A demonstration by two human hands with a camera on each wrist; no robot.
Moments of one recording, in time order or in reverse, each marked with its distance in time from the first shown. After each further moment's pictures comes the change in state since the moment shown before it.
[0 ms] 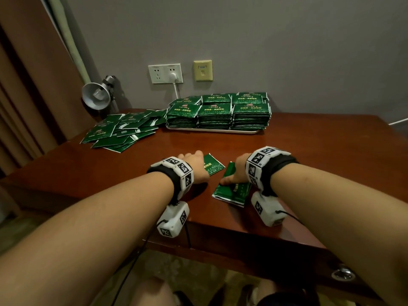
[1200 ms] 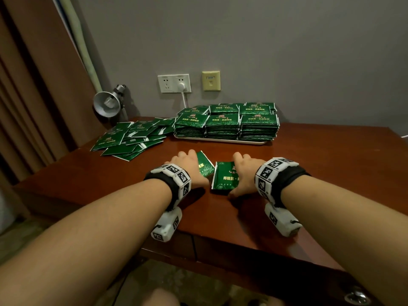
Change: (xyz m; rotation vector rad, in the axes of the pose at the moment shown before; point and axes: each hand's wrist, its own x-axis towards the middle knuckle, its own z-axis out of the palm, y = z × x) left_hand -0.004 -0.024 -0.023 0.078 0.157 -0.037; right_hand 0.004 0.003 -0.004 0.093 0.196 -0.151
